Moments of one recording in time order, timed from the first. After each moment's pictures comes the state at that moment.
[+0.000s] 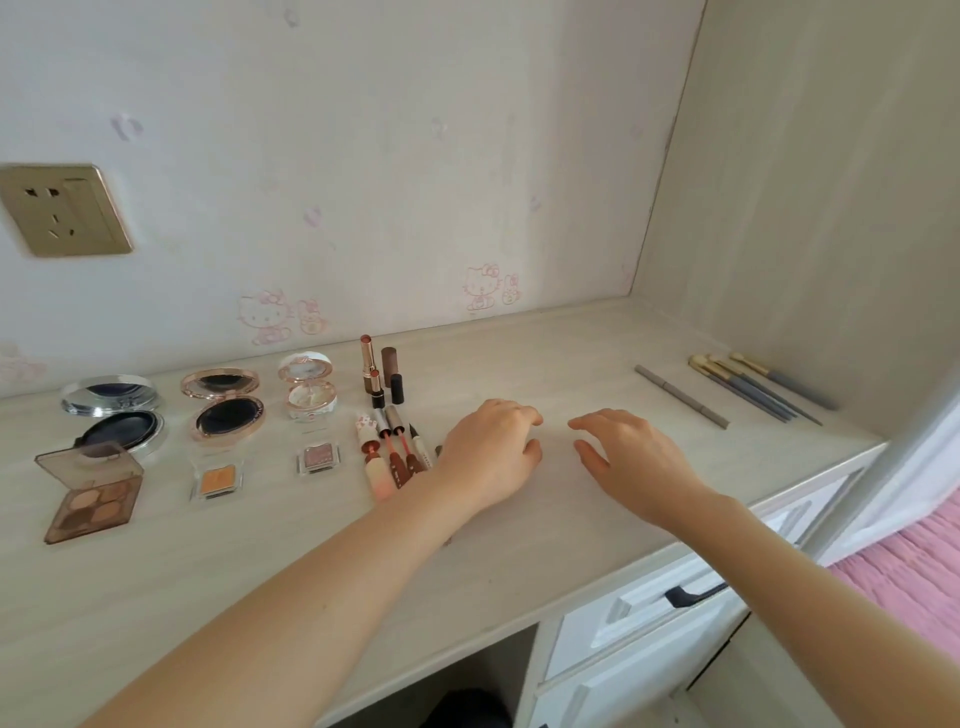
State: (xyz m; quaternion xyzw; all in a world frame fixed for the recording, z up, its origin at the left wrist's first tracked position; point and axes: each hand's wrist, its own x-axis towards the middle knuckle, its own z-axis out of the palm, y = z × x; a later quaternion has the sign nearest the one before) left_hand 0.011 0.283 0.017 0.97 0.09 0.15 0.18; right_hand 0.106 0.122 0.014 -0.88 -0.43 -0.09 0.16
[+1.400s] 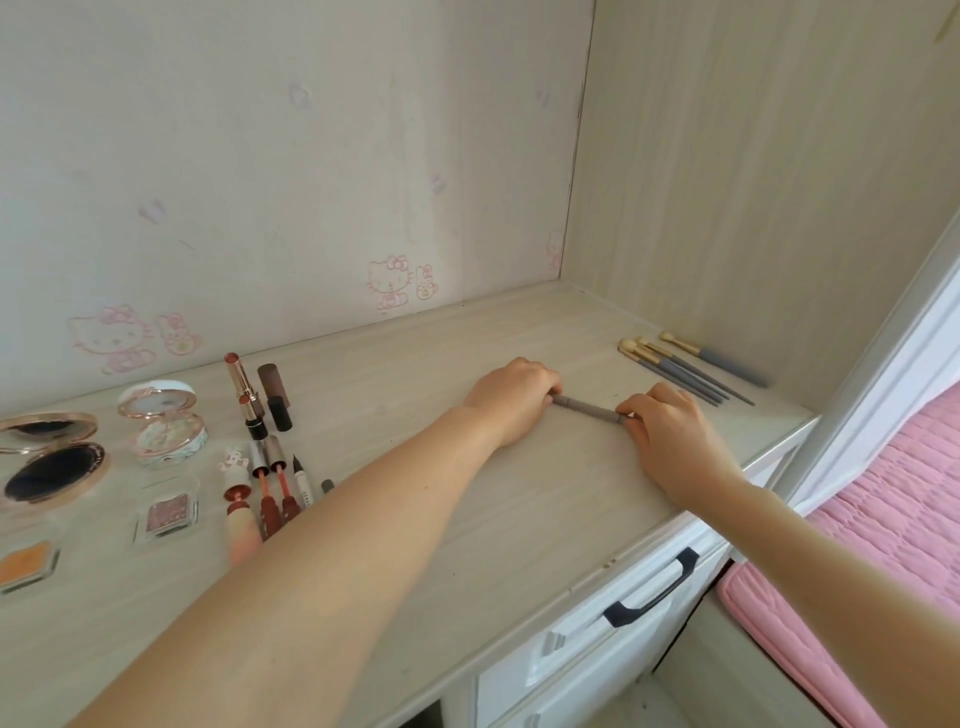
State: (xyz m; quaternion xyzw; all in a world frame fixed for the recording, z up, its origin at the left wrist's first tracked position) left_hand 0.174 0.250 0.007 0.99 -0.04 0.09 0.14; right_hand 0.200 0.042 -0.002 -0.92 -0.32 -0.14 0.16
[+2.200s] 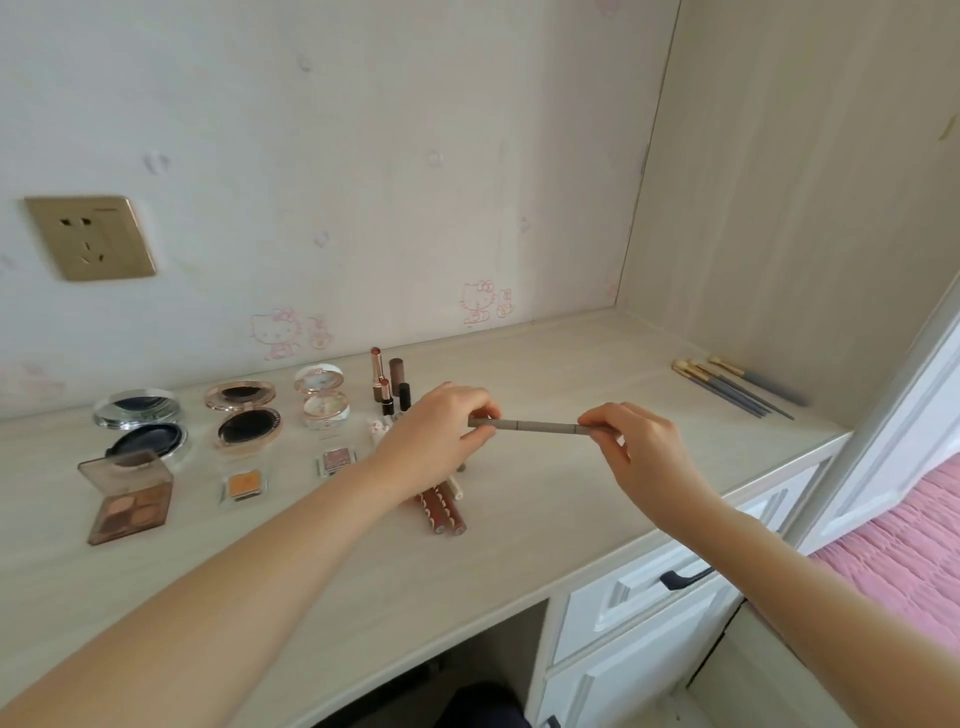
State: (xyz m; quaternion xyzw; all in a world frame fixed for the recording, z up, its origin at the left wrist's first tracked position) left_hand -0.039 0.324 0.045 0.95 0.01 0.23 0.23; right_hand 0.066 0.103 0.037 -0.82 -0.43 -0.17 0.33
